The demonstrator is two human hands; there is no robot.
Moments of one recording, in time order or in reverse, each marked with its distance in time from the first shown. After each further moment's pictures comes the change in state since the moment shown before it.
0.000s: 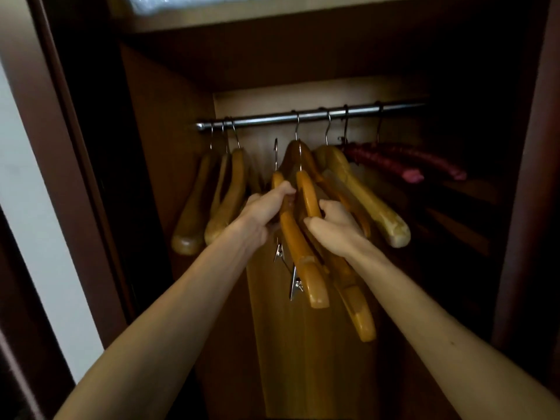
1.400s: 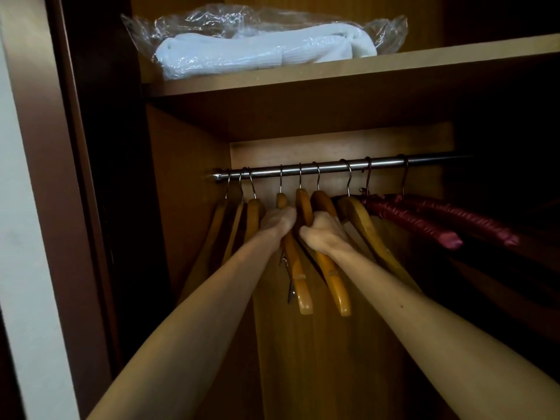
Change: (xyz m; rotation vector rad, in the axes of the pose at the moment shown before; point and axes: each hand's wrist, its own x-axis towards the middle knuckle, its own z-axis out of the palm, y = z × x) left_hand 0.103 0.053 -0.003 0.362 0.110 0.067; right_hand 0.142 -0.038 0.030 -0.131 0.120 -0.008
